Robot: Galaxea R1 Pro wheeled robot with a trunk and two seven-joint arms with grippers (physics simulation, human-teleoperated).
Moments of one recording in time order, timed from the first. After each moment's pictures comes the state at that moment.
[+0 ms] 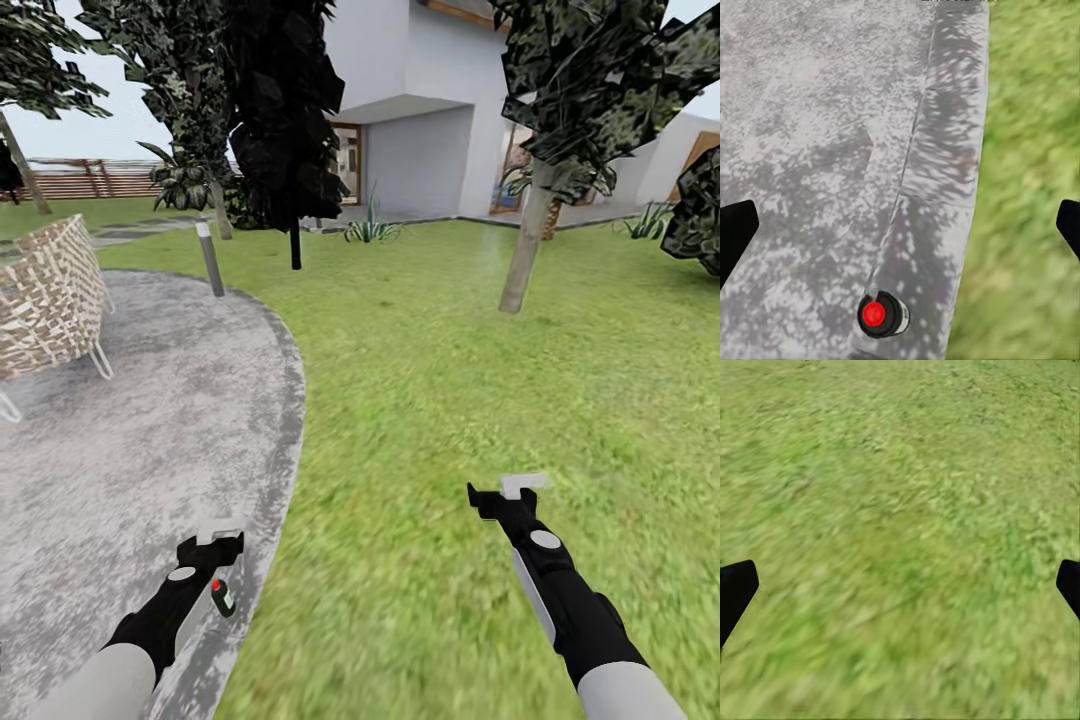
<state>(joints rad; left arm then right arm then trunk) -0.62 0.06 0.05 -0.49 -0.01 0.01 0.11 -0.51 -0.07 0.00 -1.01 0.01 0.19 -0.04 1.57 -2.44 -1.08</state>
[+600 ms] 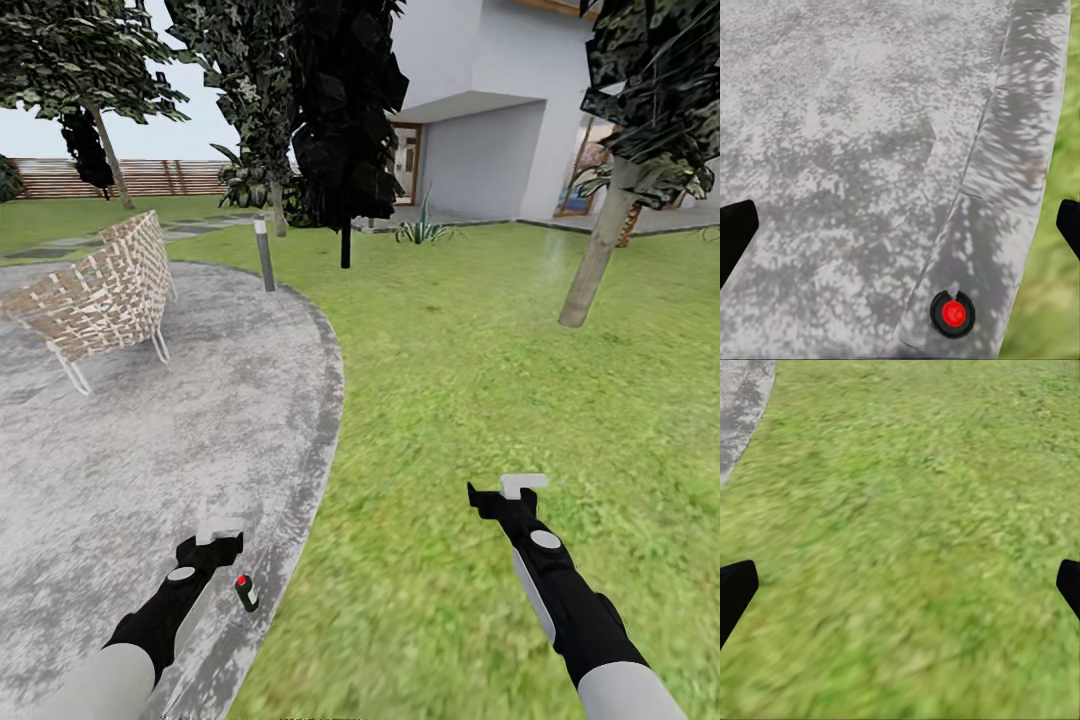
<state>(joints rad) -0.62 0.06 0.06 -0.49 -0.01 0.01 0.11 -0.51 -0.07 0.00 -1.01 0.01 0.19 -0.04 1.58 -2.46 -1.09</state>
